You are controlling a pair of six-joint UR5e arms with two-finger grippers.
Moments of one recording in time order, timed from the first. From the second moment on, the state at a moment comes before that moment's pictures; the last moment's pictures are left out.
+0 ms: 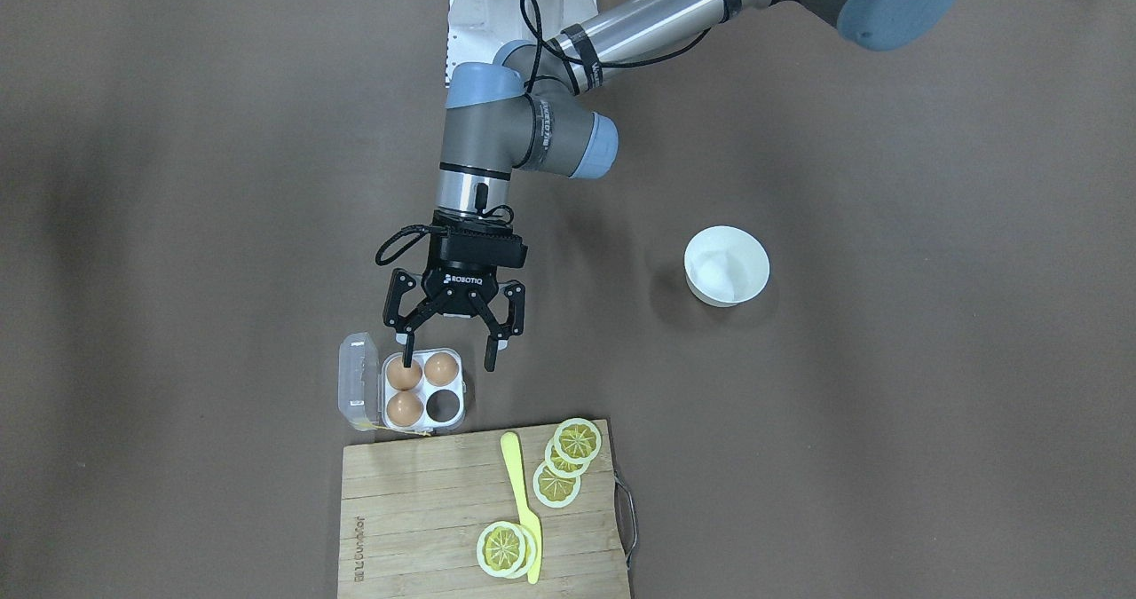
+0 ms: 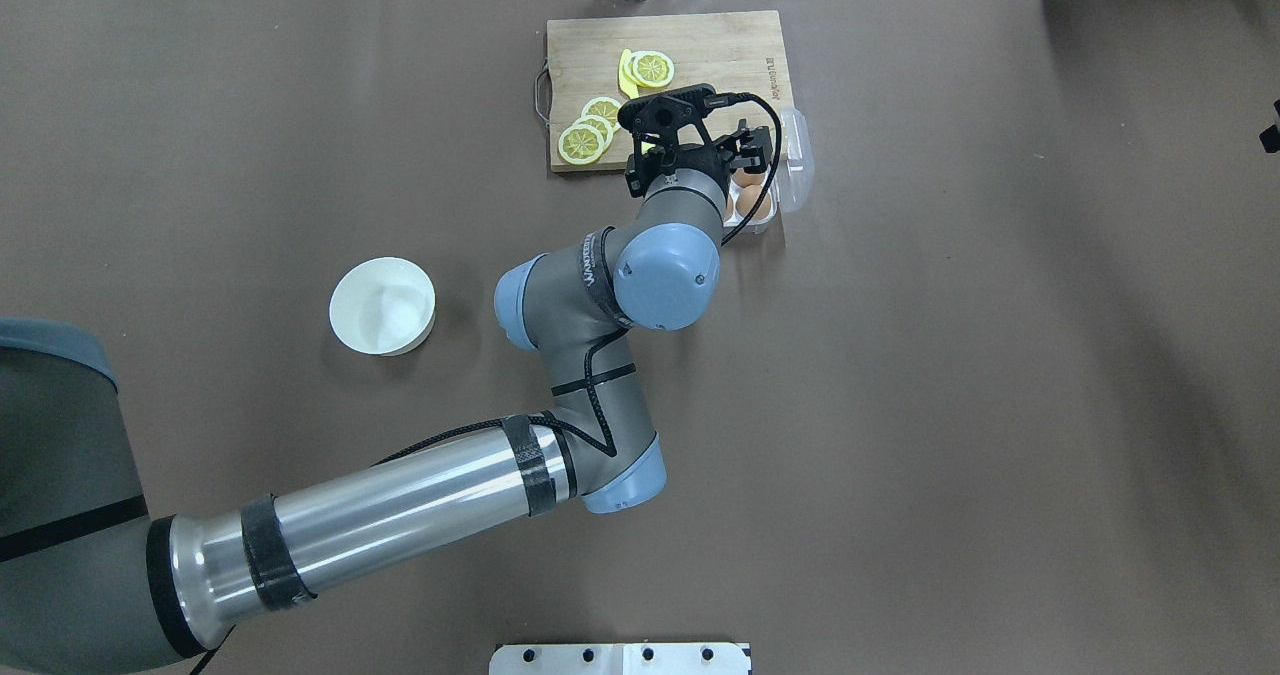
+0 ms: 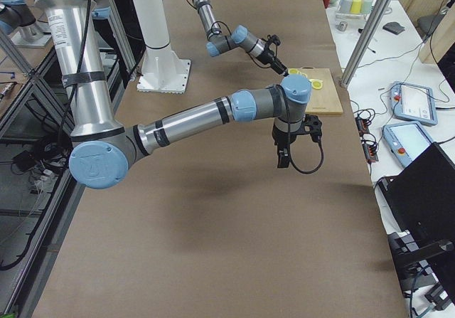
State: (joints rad) left arm -0.45 -2.64 -1.00 -2.34 -1.01 -1.36; right arm 1.41 -1.39 1.77 -1.76 2.31 0.18
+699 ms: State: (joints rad) left arm -0.62 -2.44 -1.25 -2.32 -1.43 -1.11; right arm 1.36 -1.37 1.81 -1.76 2.30 0.18
